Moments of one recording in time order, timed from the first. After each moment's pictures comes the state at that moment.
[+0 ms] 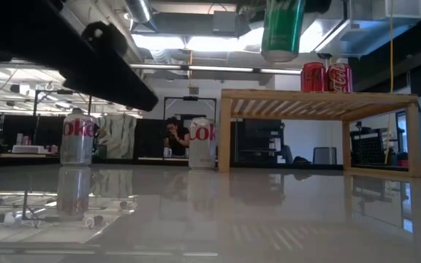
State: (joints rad) left arm -0.69 1.84 0.94 0.22 -0.50 -0.38; right arm 0.13 1.10 1.11 -0.48 0.43 0.09
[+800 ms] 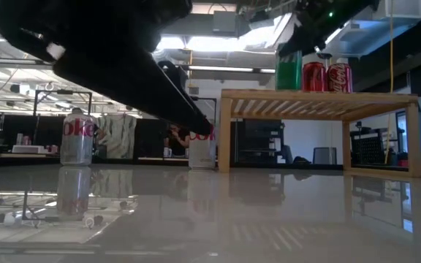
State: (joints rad) left arm -0.46 1.83 0.94 0.22 -0.27 -0.23; right arm -0.66 1.12 1.12 -0.47 -0.05 -0.24
